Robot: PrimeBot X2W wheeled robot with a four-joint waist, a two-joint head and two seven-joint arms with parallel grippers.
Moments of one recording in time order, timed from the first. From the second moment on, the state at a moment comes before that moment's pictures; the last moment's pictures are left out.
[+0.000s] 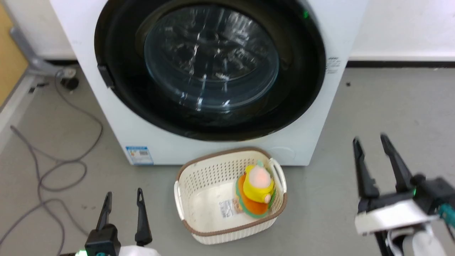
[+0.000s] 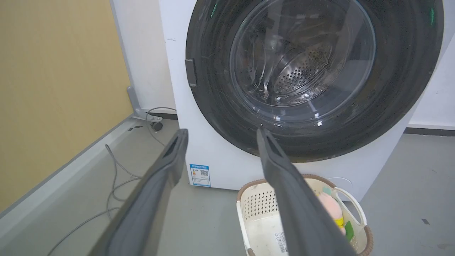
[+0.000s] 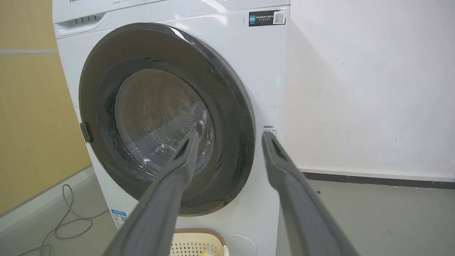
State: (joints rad) left arm 0.07 0.05 -0.04 0.07 -0.07 0.17 -0.26; right arm -0.15 -0.07 -0.02 0.09 0.13 0.13 -0.26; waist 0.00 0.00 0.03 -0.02
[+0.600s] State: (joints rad) left arm 0.09 0.05 -0.04 0.08 -0.06 0.15 -0.25; right arm 0.03 -0.06 0.00 0.06 0.19 0.13 -0.26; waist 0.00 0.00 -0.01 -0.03
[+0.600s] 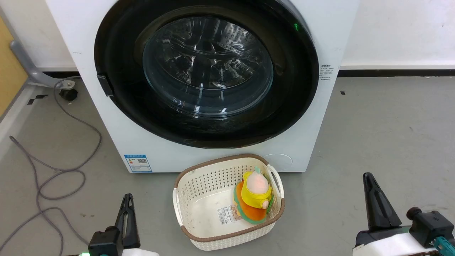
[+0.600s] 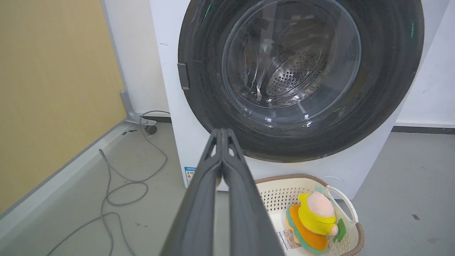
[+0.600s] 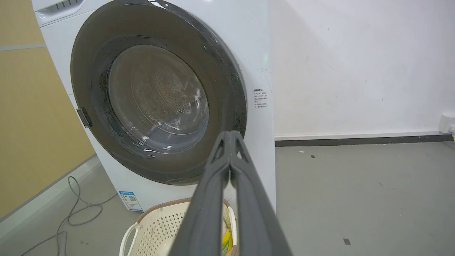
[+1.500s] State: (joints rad) left arm 0.08 0.05 -0.04 0.07 -0.05 0.12 -0.20; right arm 0.03 -0.06 0.00 0.06 0.15 0.13 -0.20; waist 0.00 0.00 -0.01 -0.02
